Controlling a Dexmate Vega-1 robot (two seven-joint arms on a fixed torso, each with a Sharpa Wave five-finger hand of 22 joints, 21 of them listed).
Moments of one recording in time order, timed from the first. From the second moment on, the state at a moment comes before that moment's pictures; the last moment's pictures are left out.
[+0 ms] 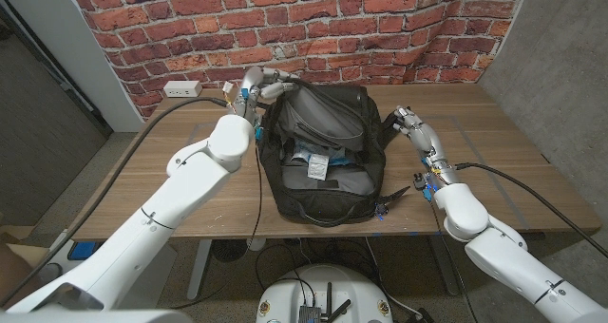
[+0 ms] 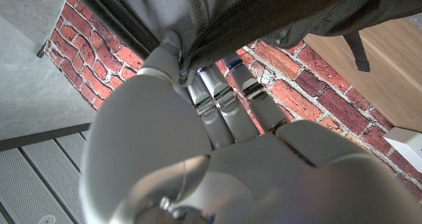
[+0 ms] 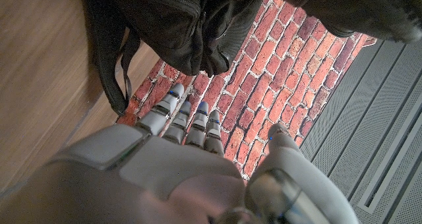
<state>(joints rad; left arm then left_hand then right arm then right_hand) 0.93 0.59 0.37 -2.21 -0.17 0.48 0.46 1.13 0.05 0.34 -0.18 0.19 1.20 -0.07 0.22 0.20 1.29 -0.18 0.19 0.18 1.30 -0.24 0.21 0.18 0.84 -0.11 0.28 0.19 -1.32 -0.69 -0.25 -1.93 0.22 0.21 -0.38 0.11 0.12 0.41 -0.02 0.19 0.12 -0.01 0.19 0.17 0.20 -0.02 0.20 0.18 0.06 -0.04 0.24 0.31 0.30 -0.04 0.19 0.17</state>
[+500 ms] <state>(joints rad) 0.89 0.56 0.37 -2.16 -0.24 0.46 0.50 1.13 0.05 0.34 -0.18 0.20 1.20 -0.07 0.22 0.20 1.29 -0.18 0.19 0.18 1.30 -0.24 0.21 0.18 0.84 -0.11 0.28 0.19 -1.38 -0.70 -0.22 -2.01 0.18 0.17 -0.42 0.12 0.11 0.41 -0.02 0.19 0.14 -0.01 0.20 0.17 0.21 -0.02 0.20 0.18 0.07 -0.04 0.24 0.31 0.30 -0.04 0.19 0.17</state>
